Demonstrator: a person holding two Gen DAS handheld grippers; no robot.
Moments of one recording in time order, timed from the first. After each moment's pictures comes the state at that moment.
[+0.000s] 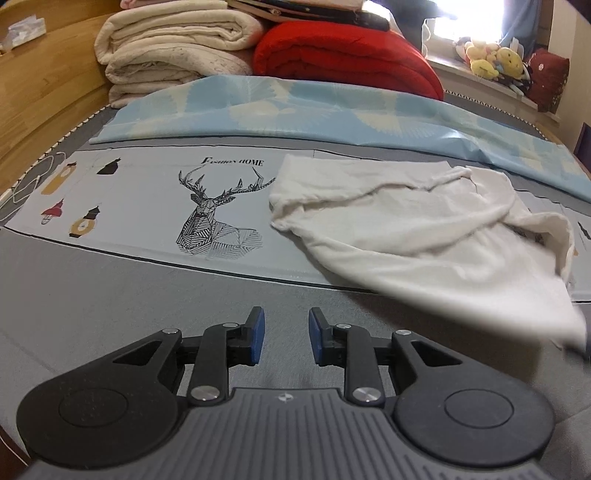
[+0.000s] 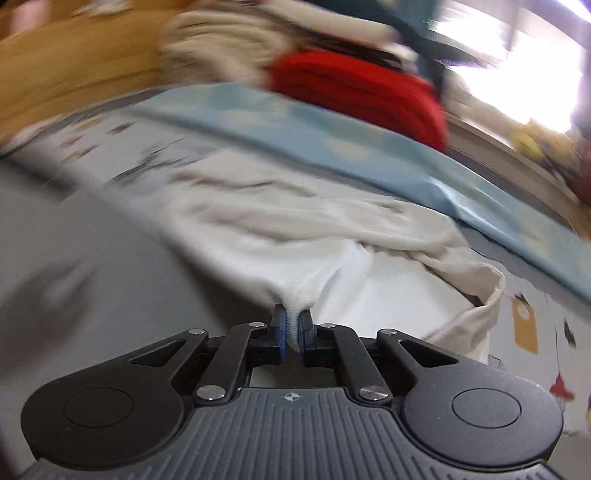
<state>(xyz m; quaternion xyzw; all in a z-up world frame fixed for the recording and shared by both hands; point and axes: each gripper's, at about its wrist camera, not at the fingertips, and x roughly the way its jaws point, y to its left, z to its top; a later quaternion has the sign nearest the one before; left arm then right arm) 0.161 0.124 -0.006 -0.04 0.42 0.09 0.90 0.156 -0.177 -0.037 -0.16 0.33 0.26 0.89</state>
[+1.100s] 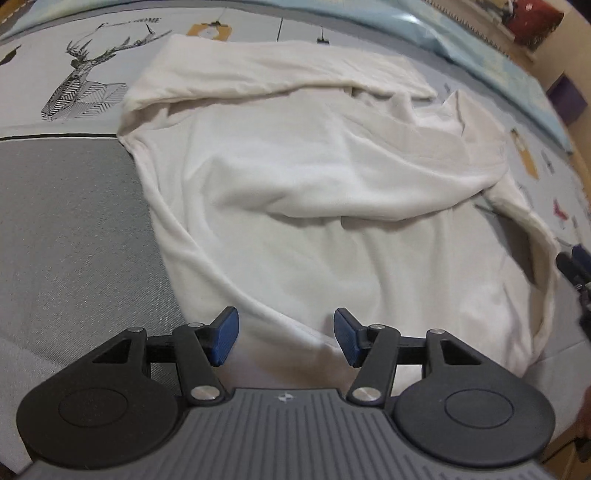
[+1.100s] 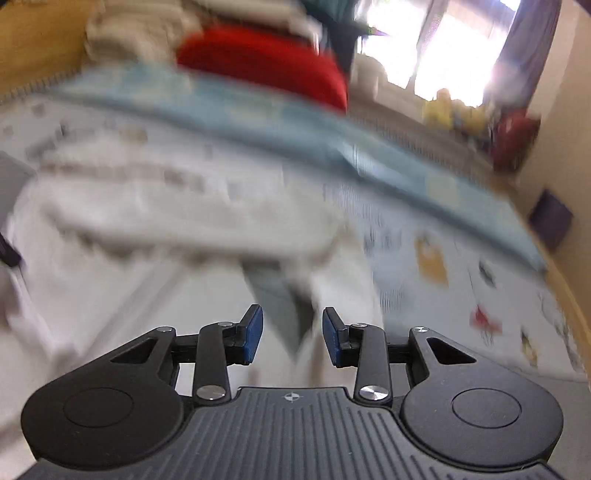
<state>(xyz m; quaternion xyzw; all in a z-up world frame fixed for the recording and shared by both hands) 0.198 0.041 -0.100 -0.09 0.58 -0.01 0.81 0.161 -0.253 -0.056 -0.15 0.31 0.11 0.93</state>
